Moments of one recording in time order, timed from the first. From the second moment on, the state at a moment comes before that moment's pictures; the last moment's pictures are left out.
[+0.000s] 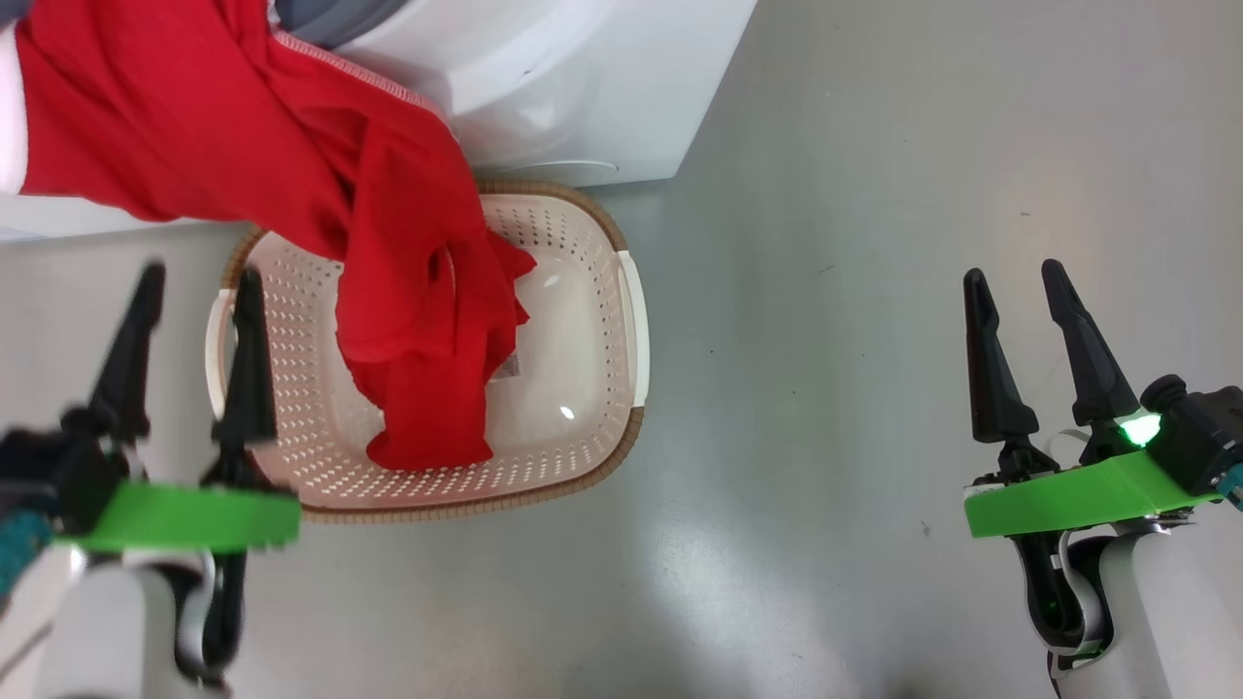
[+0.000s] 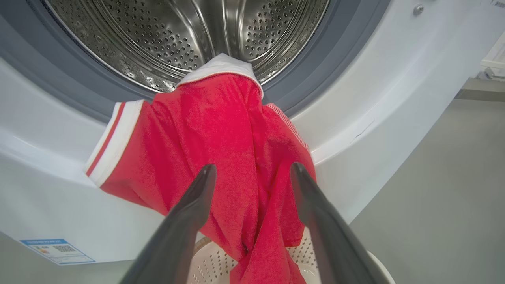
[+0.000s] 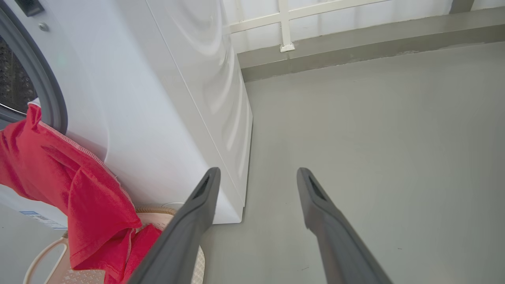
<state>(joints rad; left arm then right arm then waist) -0.37 0.13 0.07 0.17 -0.23 -0.13 -0.26 -0.25 -0.04 -0.03 0.14 0.36 0.12 -0.26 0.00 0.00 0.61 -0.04</state>
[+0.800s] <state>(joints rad) -0.98 0.20 -0.07 0.72 -0.22 -0.13 -0.11 -0.25 -0.05 0.00 0.15 0.36 0.12 -0.26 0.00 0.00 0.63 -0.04</state>
